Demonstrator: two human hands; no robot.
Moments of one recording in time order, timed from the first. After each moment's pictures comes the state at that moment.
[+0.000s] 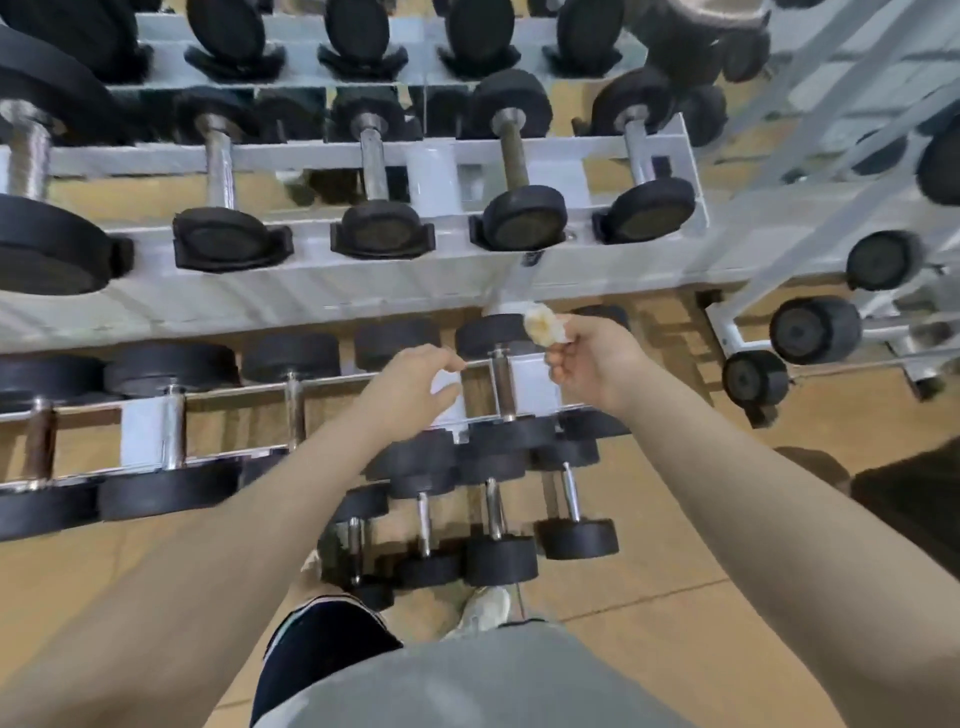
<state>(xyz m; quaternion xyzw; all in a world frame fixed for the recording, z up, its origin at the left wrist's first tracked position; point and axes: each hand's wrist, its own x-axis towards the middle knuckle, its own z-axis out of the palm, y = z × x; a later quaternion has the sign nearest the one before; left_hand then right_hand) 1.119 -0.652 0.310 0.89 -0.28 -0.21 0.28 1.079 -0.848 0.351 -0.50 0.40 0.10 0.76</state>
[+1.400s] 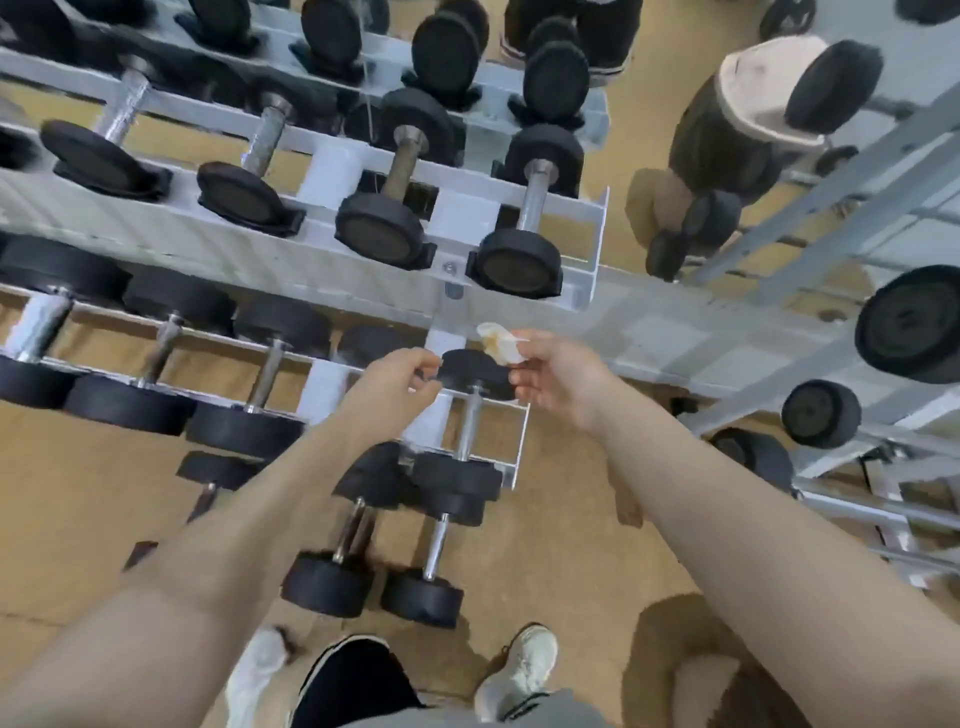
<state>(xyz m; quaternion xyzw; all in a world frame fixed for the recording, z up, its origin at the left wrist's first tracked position) 1.053 -0.956 0.312 0.91 -0.02 -0.15 0.40 1.074 -1.135 0.363 -0.62 0.23 0.27 0.70</state>
